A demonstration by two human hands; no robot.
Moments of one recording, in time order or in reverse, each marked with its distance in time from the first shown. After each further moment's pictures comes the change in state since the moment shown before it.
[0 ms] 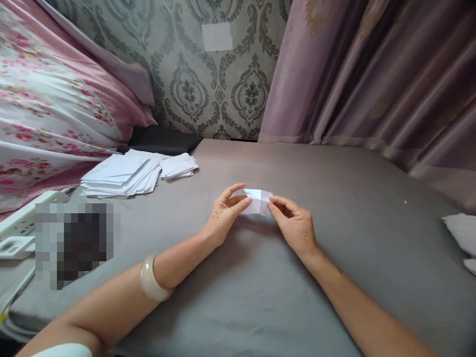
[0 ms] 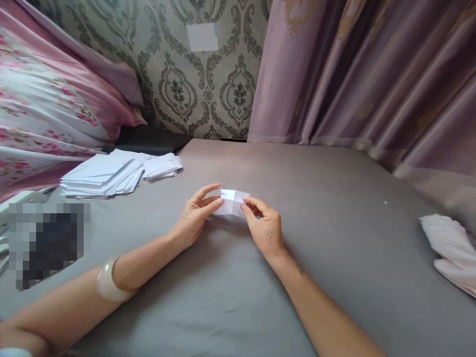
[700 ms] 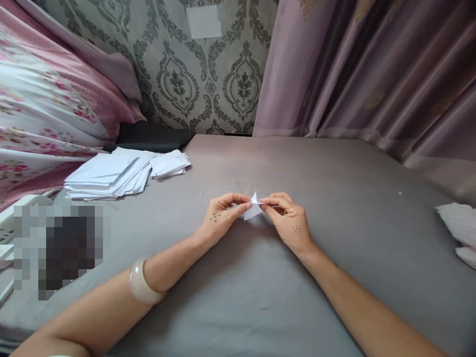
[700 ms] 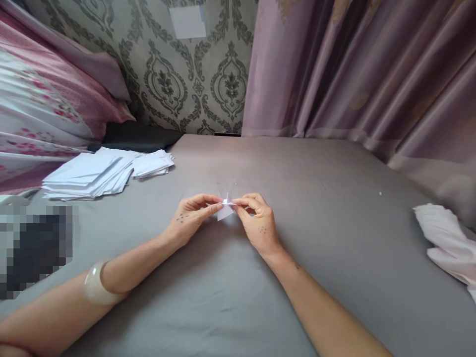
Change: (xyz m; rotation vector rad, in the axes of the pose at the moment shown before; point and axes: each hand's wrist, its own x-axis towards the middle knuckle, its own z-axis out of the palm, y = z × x) left_hand -0.002 0.000 0.000 0.387 -0.037 0.110; right_hand 0.000 0.002 -0.003 0.029 -0.075 -0.109
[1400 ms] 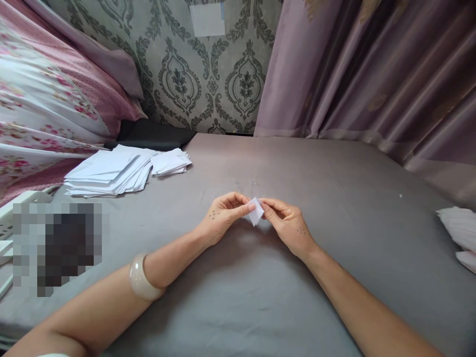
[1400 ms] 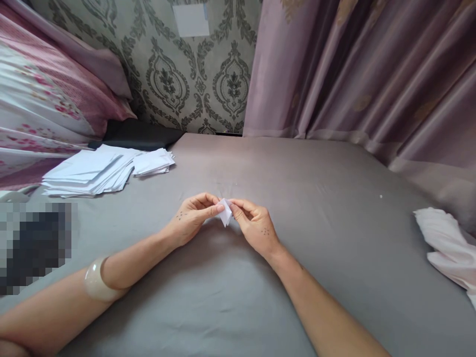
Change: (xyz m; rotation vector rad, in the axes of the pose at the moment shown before) left_hand 0.000 0.001 0.002 -0.411 -0.208 -0.083; right_hand -0.001 -0.020 -0.004 0.153 -0.248 0.177
